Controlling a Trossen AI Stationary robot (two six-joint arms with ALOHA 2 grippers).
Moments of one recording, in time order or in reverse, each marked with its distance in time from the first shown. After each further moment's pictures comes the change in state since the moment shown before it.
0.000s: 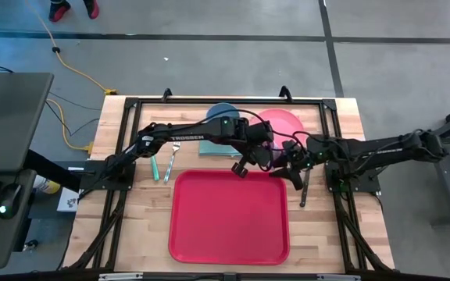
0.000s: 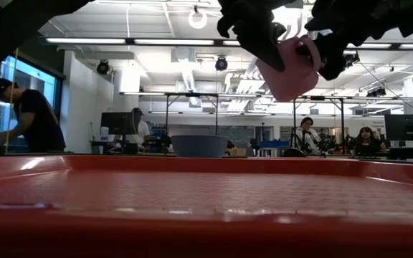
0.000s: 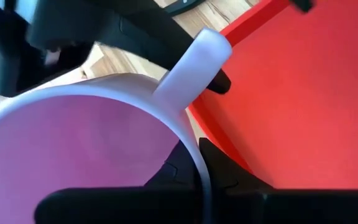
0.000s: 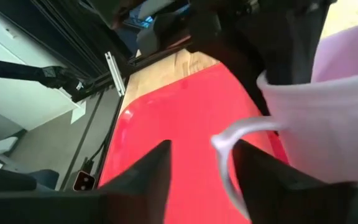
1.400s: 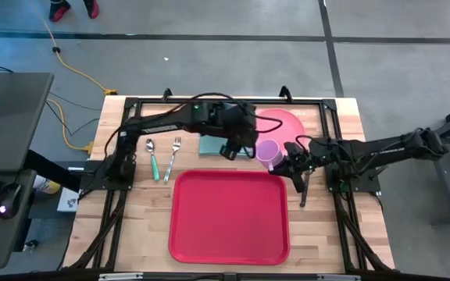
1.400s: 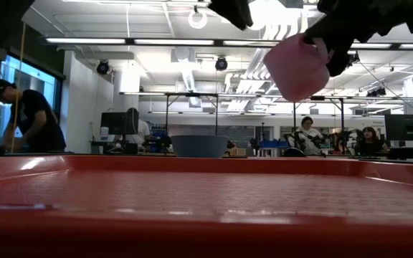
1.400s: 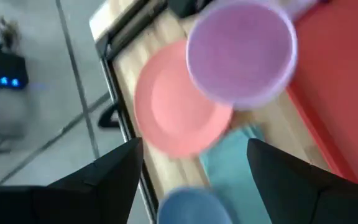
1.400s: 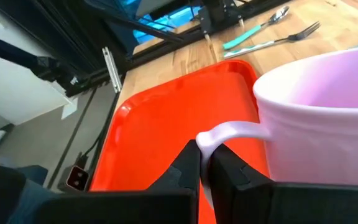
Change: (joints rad) left arm -0.001 -0.230 0.000 -0.111 -0.385 0.007; right arm 0.084 -0.028 0.001 -0.031 0.096 -0.018
